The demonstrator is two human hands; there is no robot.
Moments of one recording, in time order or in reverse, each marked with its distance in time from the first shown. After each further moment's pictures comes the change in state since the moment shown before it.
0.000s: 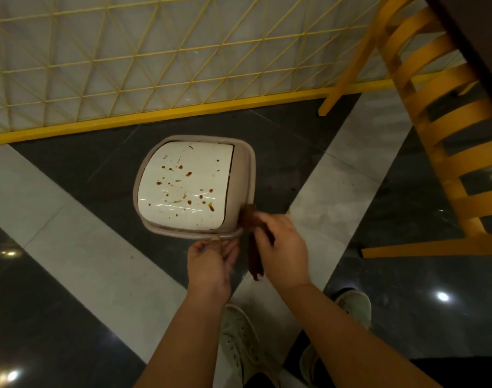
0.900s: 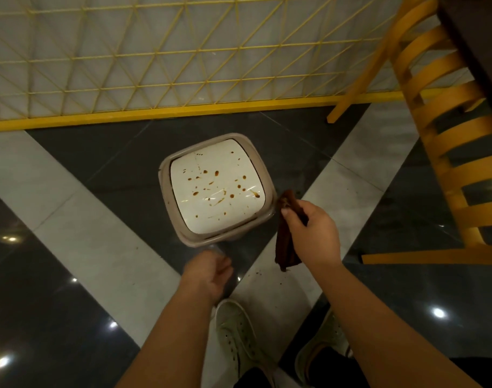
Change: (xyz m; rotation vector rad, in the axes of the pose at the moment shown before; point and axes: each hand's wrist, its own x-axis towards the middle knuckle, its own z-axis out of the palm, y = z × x) left_hand -0.008 0.016 -0.022 0.153 0.133 -0.286; right_hand 0.024 0.011 -0.035 0.024 -0.070 0.320
